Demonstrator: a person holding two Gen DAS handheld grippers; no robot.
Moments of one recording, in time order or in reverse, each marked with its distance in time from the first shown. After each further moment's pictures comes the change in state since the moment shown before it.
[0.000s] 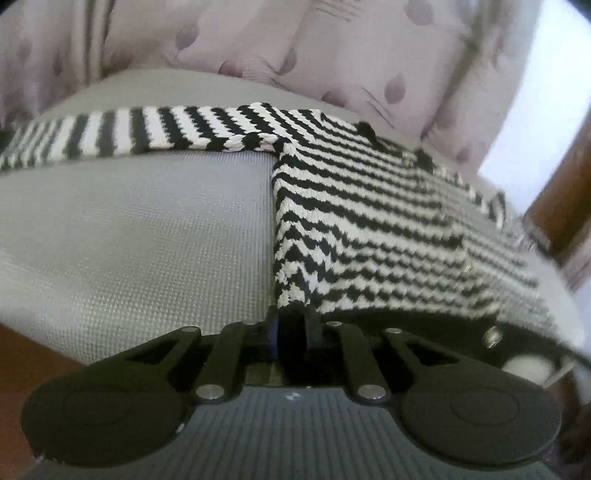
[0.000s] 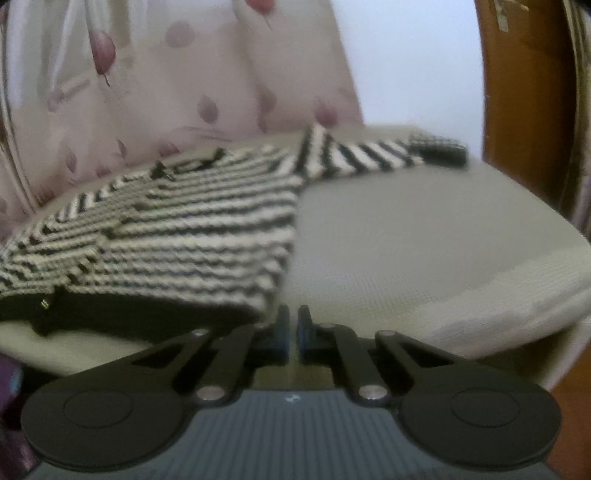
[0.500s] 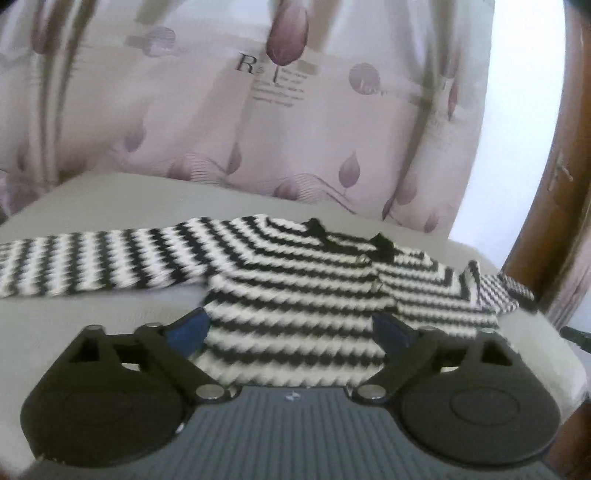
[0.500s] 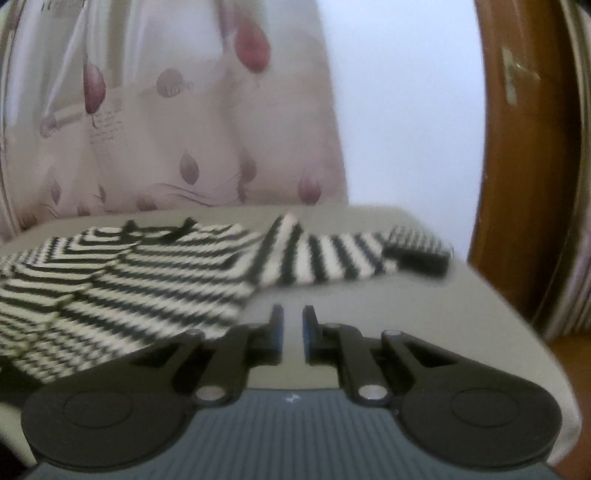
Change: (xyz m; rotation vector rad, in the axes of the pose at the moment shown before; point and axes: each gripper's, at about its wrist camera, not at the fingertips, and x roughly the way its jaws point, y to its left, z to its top) left arm 0.029 -0.067 0.071 0.056 -0.278 -0.069; right arm 0.045 -0.047 0.104 -0.154 -0.181 -0.052
